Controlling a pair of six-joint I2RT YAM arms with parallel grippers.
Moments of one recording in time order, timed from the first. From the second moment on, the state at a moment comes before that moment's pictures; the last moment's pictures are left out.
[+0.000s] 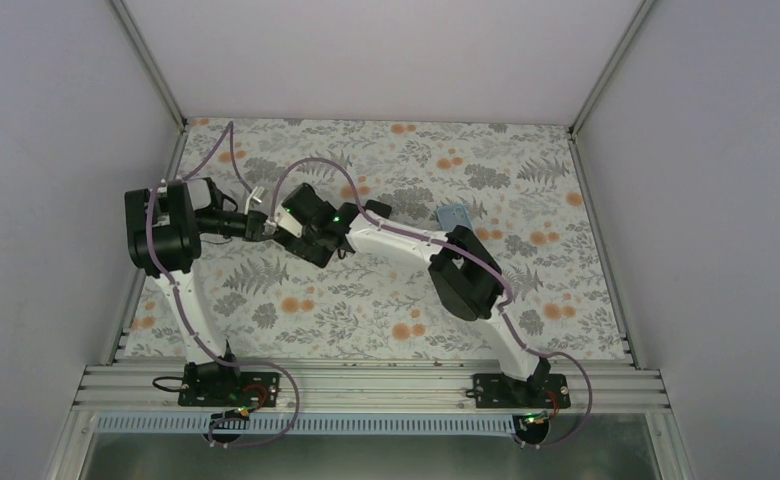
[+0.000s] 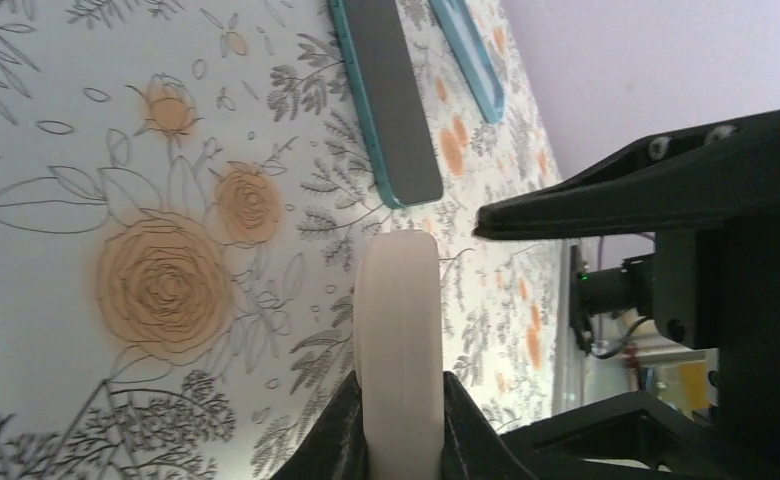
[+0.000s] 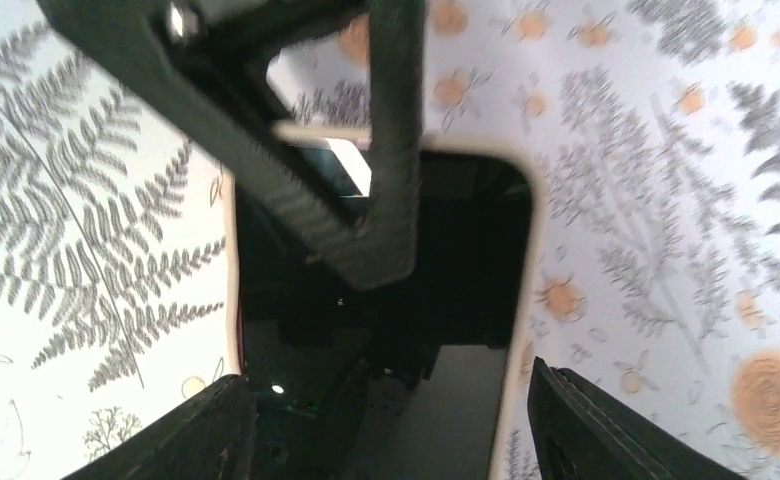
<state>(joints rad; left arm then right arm) 0.22 2.12 1.30 -1.05 1.16 0.81 1.01 2.27 1.87 -0.52 0.10 -0.26</state>
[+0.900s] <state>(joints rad) -0.09 1.79 1.38 -1.02 0.95 0.96 0.60 1.83 1.55 -0.84 -0.60 -0.65</state>
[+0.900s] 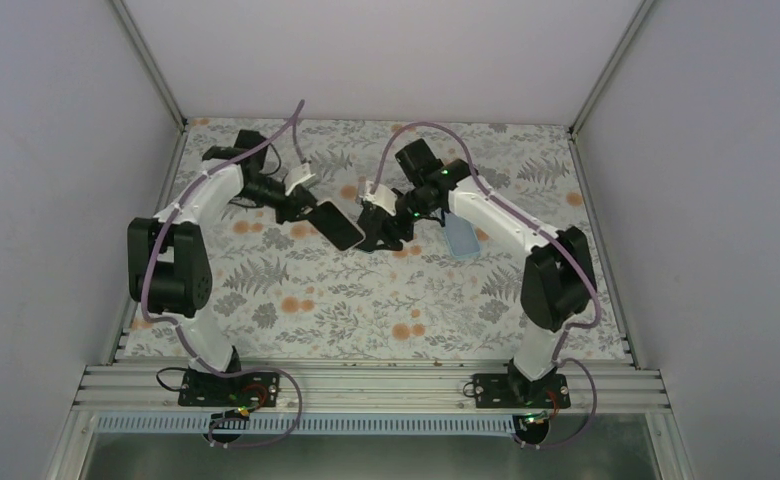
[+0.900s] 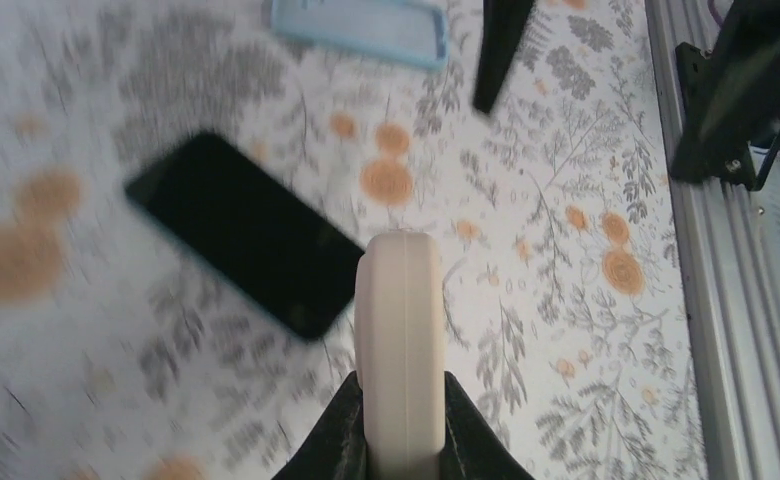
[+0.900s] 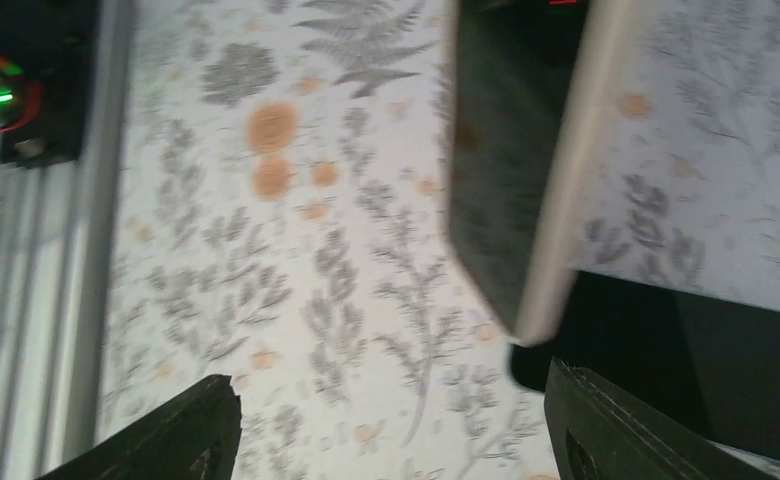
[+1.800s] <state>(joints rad) -0.43 1.68 1.66 -1.15 0.87 0.95 0.44 1.46 1.18 -0.80 -0.75 -0.84</state>
